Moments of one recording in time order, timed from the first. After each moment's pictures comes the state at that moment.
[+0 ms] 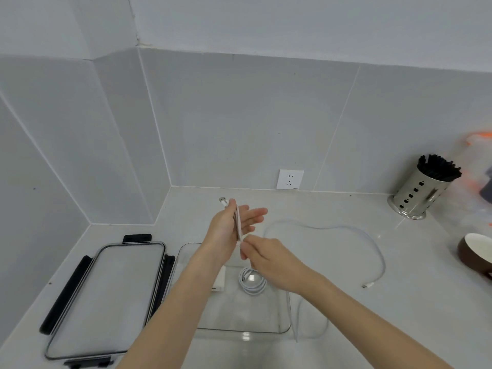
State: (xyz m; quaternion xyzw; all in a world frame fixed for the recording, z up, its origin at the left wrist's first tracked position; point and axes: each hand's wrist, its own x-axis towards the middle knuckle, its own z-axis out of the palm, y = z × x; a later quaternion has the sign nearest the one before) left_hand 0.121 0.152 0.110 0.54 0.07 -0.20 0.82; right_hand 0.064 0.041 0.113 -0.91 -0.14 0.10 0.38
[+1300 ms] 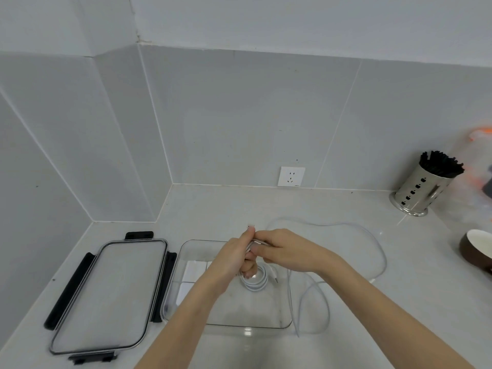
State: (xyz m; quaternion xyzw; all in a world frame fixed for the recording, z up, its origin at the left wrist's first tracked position) left_hand 0.083 0.153 0.086 0.71 -0.01 -0.24 0.67; right_hand 0.078 0.017 0.125 -0.90 -0.17 0.20 0.36
